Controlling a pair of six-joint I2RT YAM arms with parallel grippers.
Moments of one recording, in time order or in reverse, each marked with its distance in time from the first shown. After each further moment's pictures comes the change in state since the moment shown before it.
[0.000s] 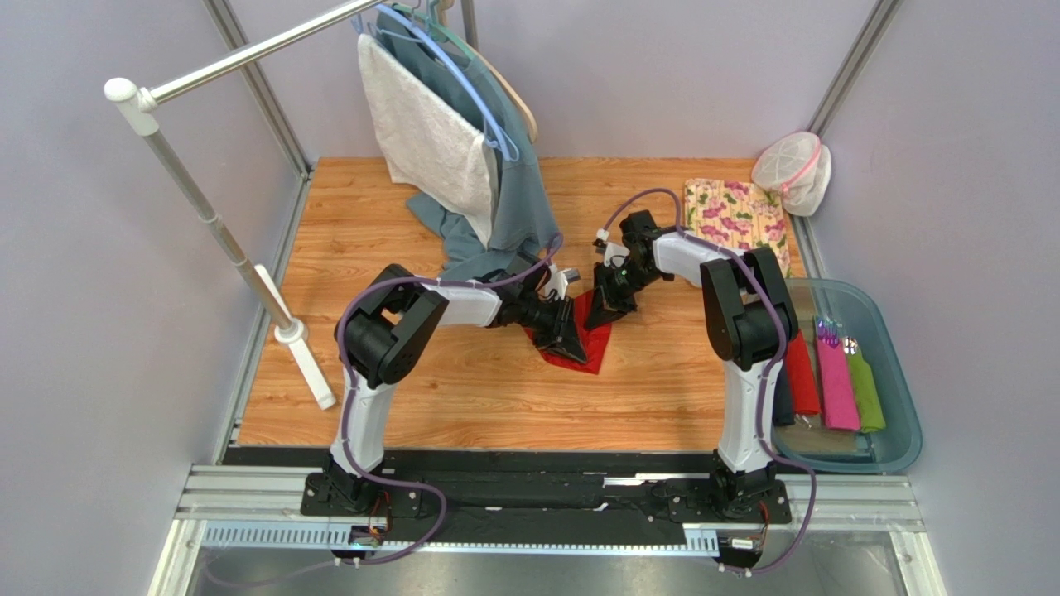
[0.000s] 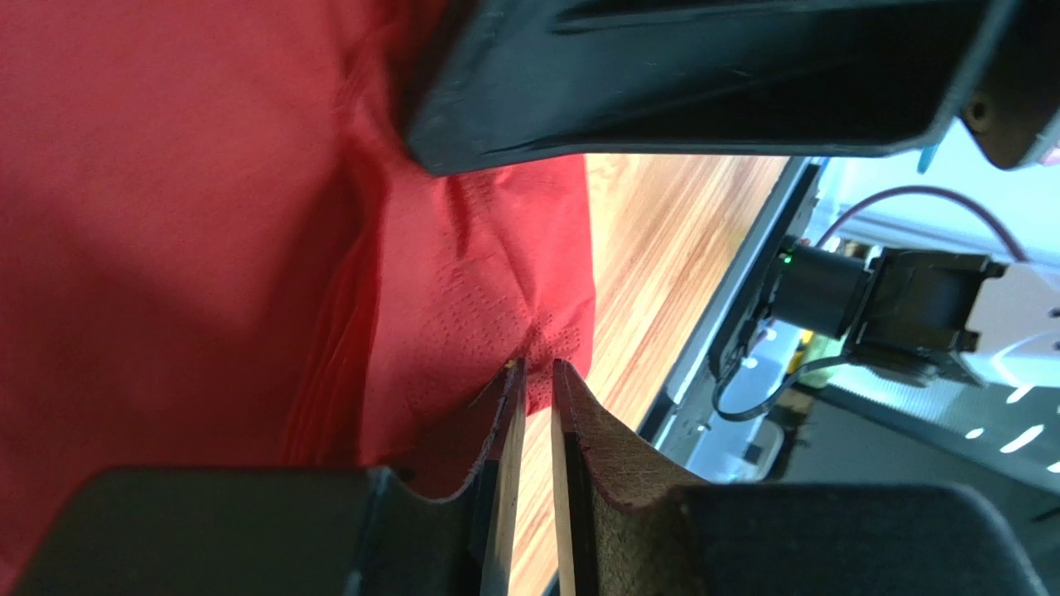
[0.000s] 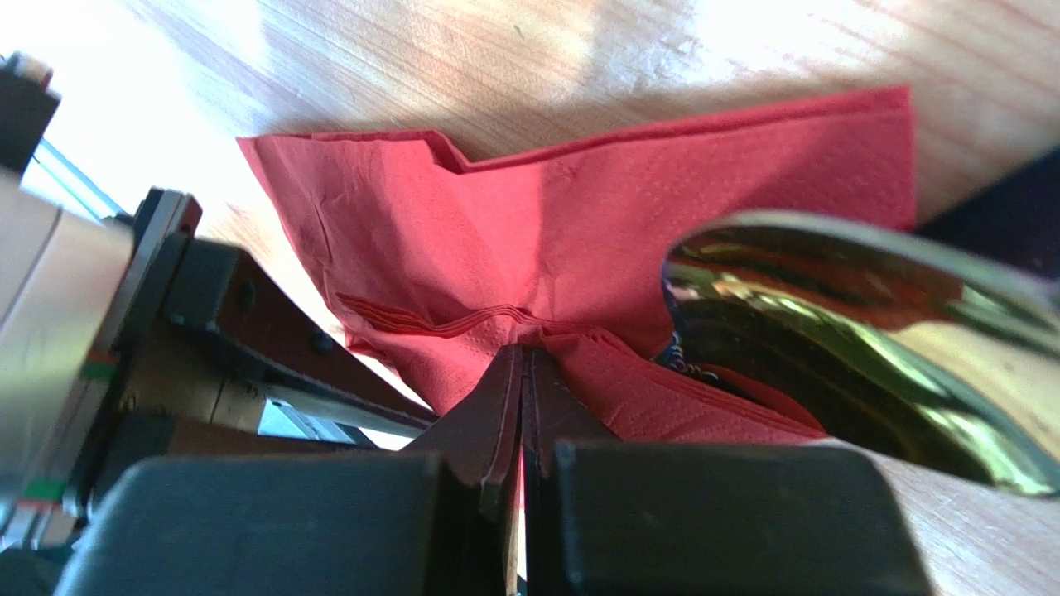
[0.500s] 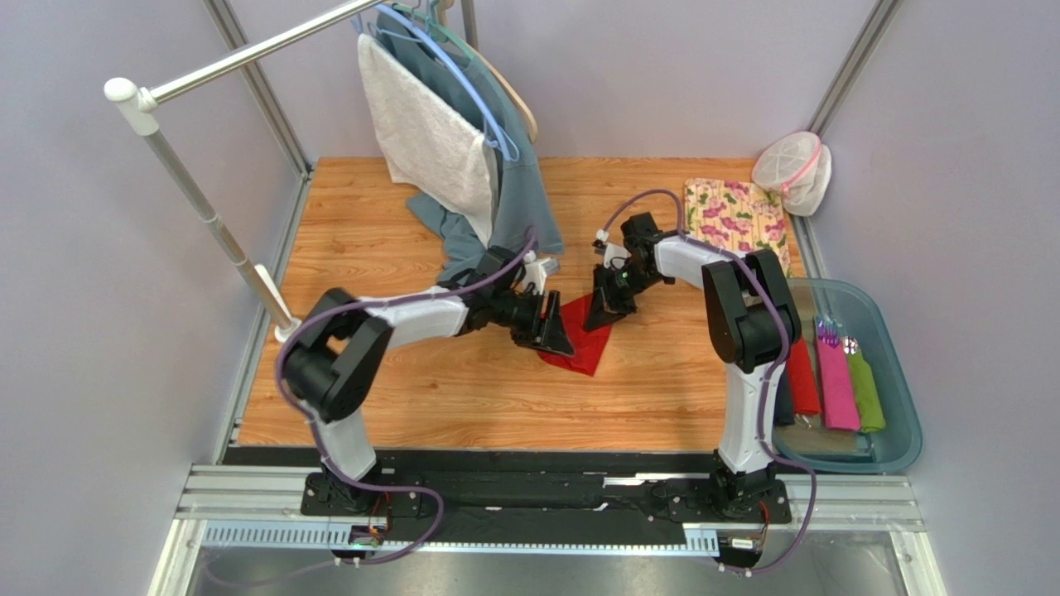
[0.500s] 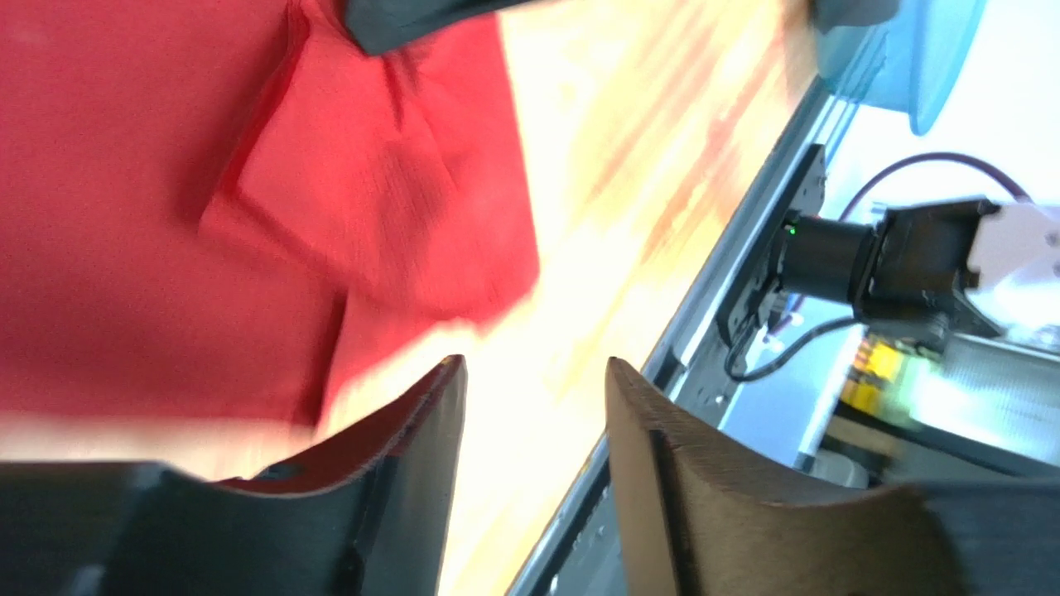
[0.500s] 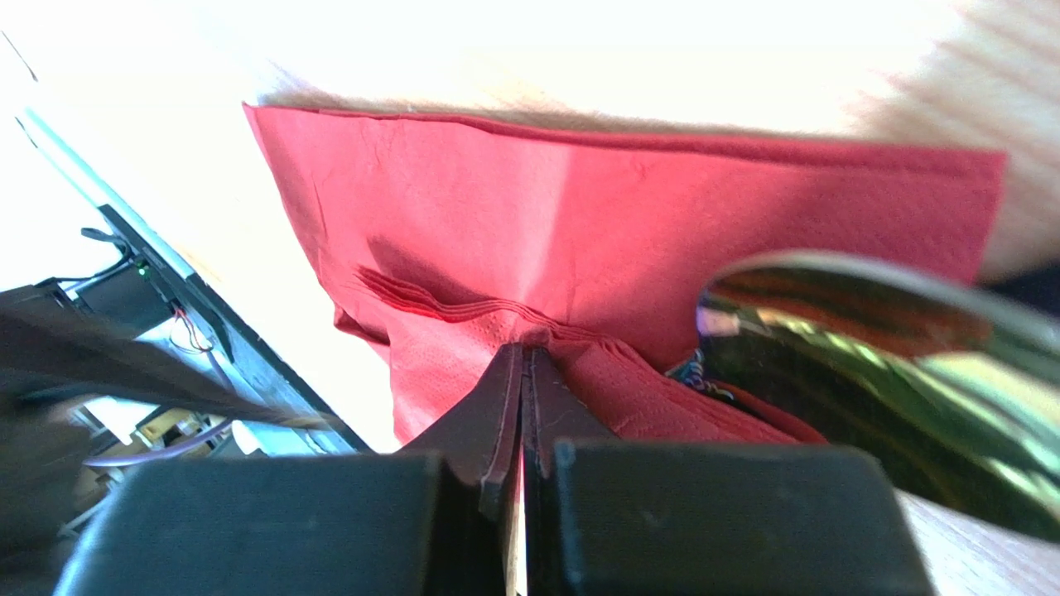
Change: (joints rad) left arm 0.020 -0.219 -0.143 -0.010 -0.058 0.067; right arm 0.001 -0.018 -0.035 0.040 -0.016 -0.014
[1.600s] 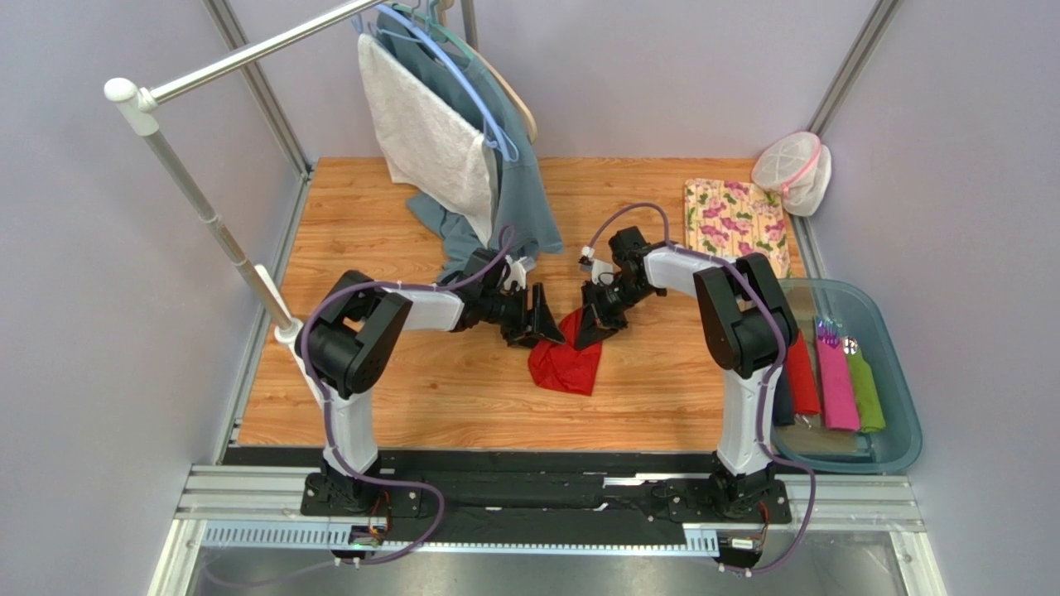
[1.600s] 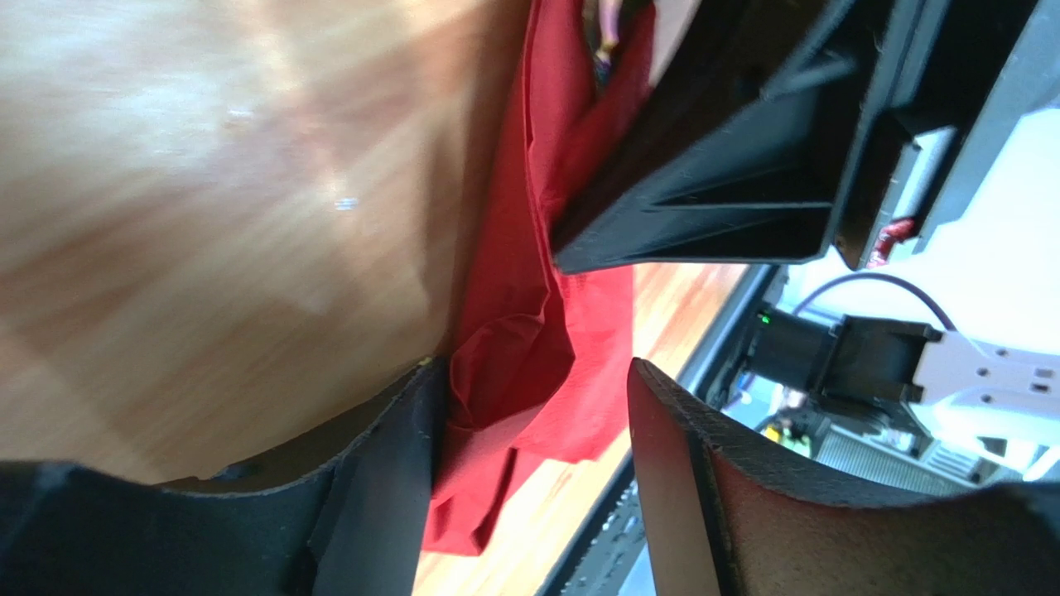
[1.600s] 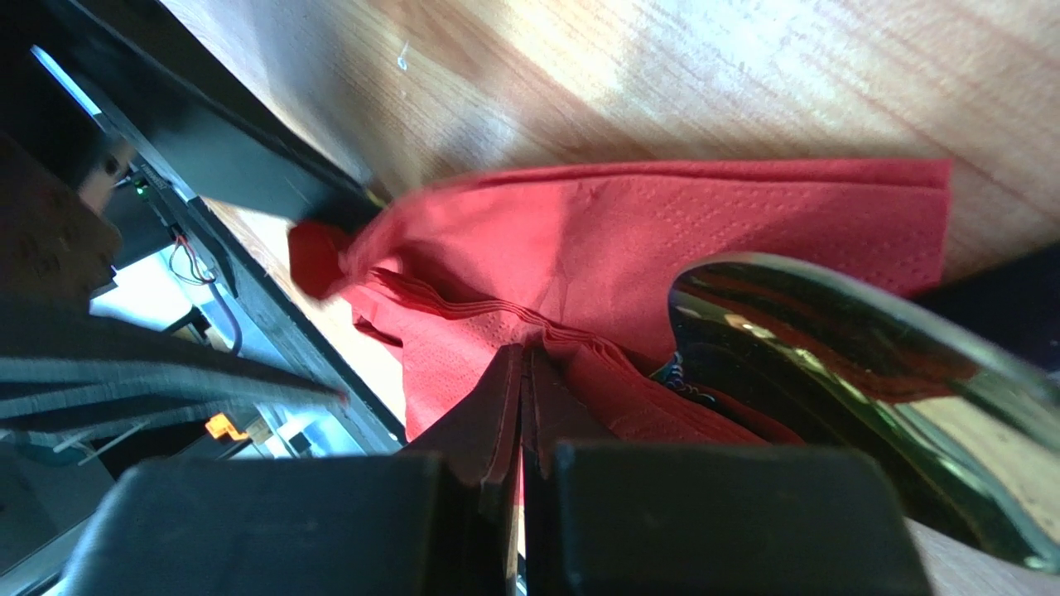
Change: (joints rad) left arm 0.107 0.053 -0.069 0.132 -0.010 -0.156; right arm 0.064 -0.028 -0.085 0.012 -0.072 -0.033
